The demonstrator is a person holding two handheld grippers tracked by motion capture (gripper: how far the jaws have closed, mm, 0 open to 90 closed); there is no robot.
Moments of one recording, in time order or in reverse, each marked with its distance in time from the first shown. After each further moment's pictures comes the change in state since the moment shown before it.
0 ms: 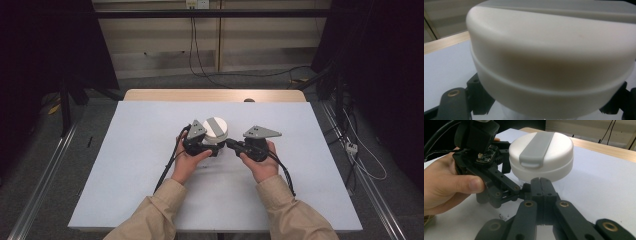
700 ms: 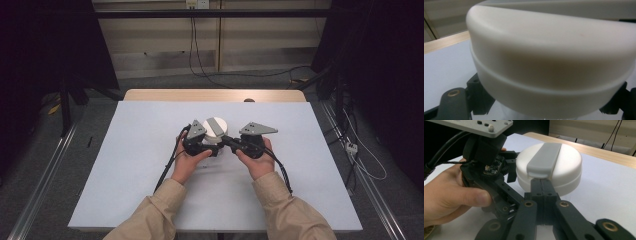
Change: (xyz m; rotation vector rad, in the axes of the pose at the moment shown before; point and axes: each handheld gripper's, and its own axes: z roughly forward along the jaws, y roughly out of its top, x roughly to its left) left arm 0.000 0.000 0.000 -0.003 -0.002 -0.010; right arm 0.005 0.011 0.007 -0.021 0.024 -0.001
